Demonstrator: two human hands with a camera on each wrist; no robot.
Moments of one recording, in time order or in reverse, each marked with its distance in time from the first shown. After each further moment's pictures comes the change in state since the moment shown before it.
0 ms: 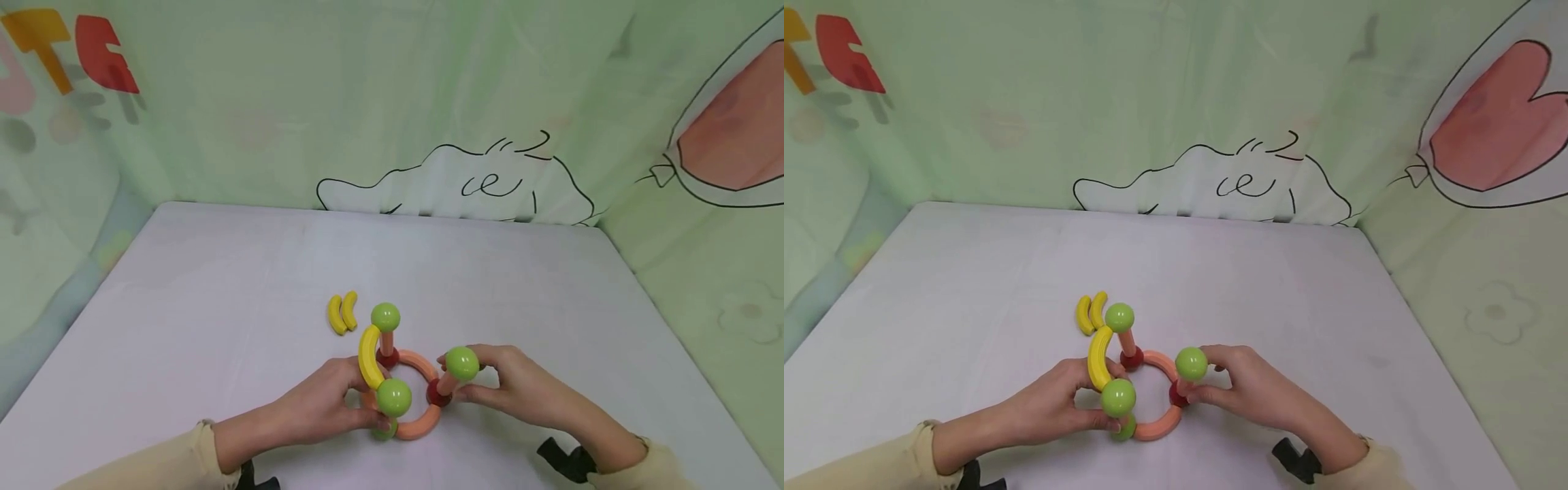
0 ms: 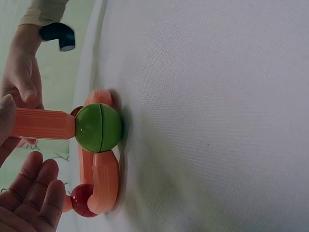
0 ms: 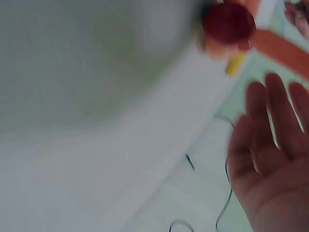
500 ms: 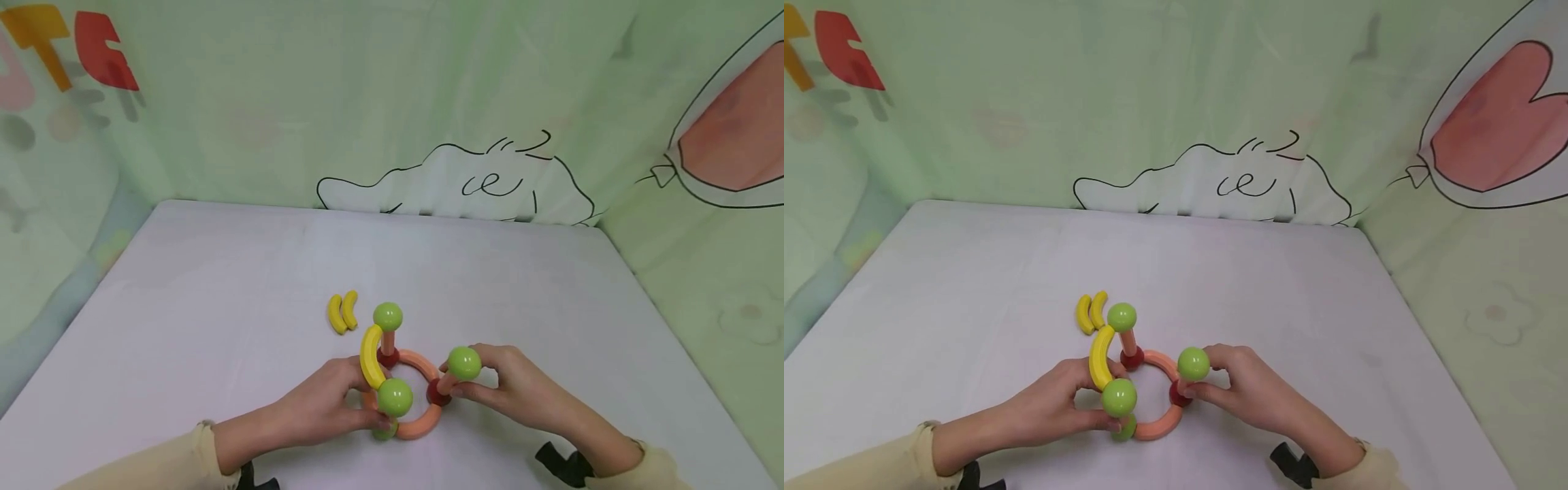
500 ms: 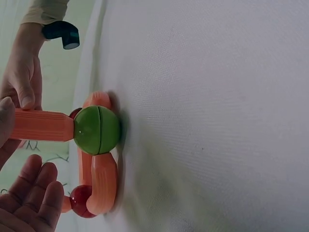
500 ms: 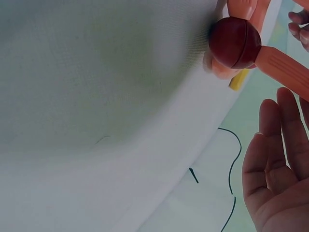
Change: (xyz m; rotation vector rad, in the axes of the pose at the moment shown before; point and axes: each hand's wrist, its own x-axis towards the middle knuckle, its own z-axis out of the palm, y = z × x) left_hand 0.000 0.000 0.001 0.005 0.013 -0.010; right_hand 0.000 -0.001 0.014 0.031 0.088 -0.062
